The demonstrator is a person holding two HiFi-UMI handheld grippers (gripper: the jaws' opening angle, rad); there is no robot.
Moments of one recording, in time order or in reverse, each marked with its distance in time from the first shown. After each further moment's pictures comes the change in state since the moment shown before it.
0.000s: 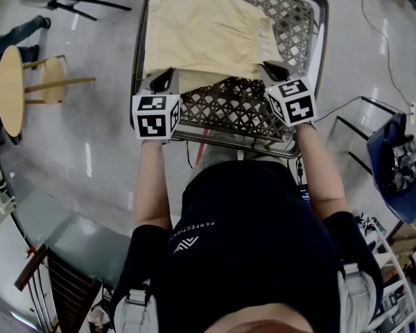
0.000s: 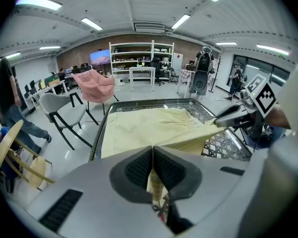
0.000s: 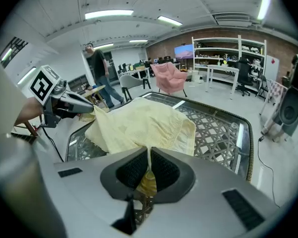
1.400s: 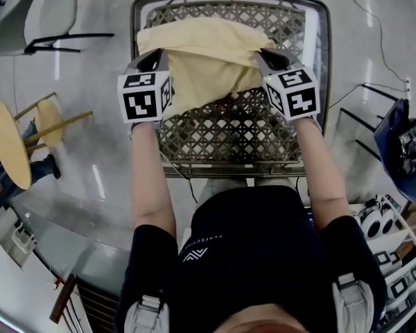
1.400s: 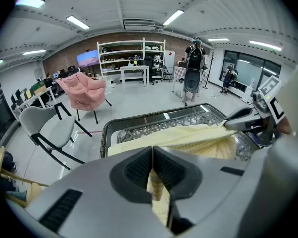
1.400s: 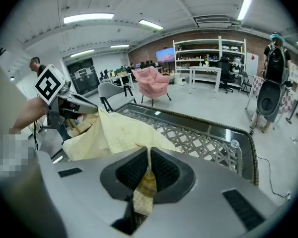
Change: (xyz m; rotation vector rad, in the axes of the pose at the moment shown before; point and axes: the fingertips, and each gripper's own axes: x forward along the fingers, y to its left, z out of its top) left arm 0.123 0.050 0.129 0.117 0.012 -0.067; right arm 0.050 -0.090 0.073 0.152 -0.065 -0.150
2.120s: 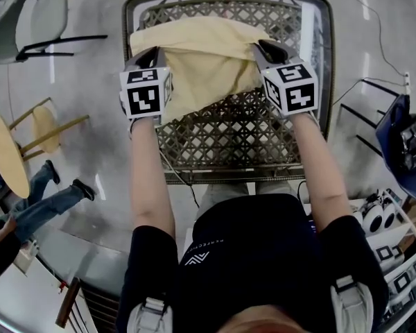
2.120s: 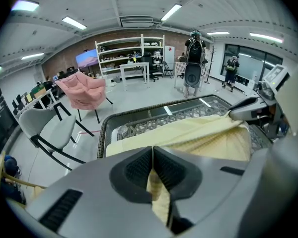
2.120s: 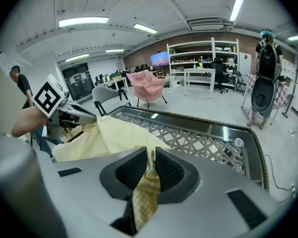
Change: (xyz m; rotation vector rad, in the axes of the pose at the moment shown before) left arm 0.041 0.015 -0.015 0.034 0.033 0.037; right arm 0.028 -0.013 0.005 0.046 -0.053 -0.036
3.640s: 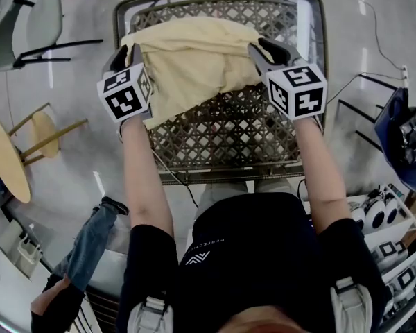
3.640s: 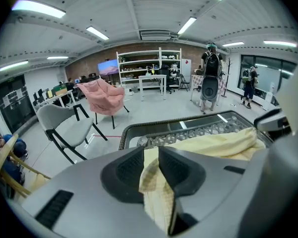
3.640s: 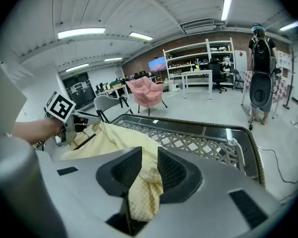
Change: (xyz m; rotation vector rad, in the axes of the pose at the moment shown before) left arm -0.012 0.041 0.018 -0.134 -0.144 0.157; right arm -0.031 -0.008 0.007 0.058 -0.068 0.032
